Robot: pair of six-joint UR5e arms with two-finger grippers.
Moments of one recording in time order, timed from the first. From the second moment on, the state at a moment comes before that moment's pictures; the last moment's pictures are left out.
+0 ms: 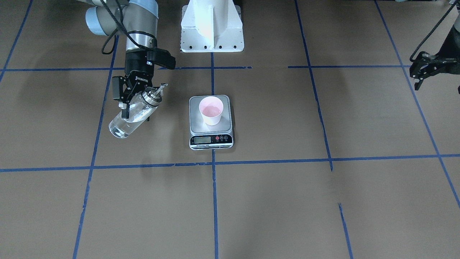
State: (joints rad) left arm -1.22 -1.73 -2.11 -1.30 -1.99 -0.14; right arm 0.31 -1.23 1.87 -1.30 0.60 0.33
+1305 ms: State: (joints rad) left arm -1.54 -1.59 -1.71 -1.77 -2.13 0.31; right arm 0.27 -1.05 1.74 -1.53 0.46 0.18
